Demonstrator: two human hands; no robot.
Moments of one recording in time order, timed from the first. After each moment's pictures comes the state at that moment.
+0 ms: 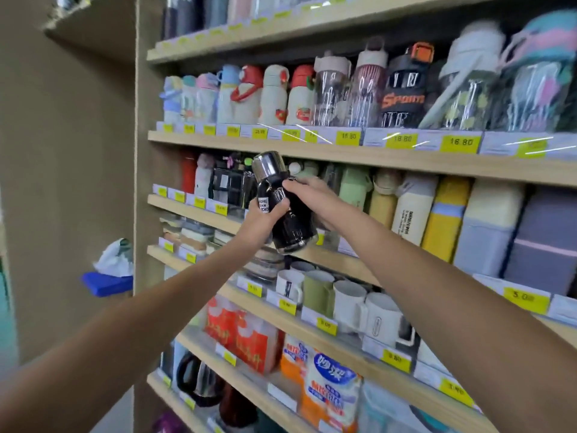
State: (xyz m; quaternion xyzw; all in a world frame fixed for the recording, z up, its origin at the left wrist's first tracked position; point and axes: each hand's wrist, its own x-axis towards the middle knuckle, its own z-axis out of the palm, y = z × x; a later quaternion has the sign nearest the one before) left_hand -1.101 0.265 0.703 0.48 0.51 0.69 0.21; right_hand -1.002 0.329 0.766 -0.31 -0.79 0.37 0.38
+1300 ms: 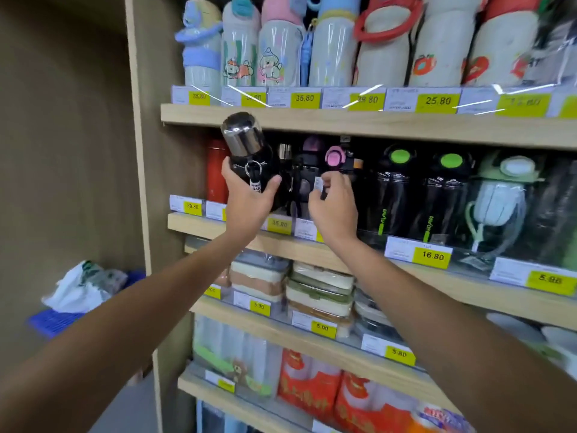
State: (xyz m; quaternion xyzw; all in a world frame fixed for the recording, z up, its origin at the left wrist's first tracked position) left_hand -1.521 0.434 0.695 0.49 0.50 0.72 0.02; right_hand -1.379 0.450 0.706 -0.43 -0.69 0.05 0.58
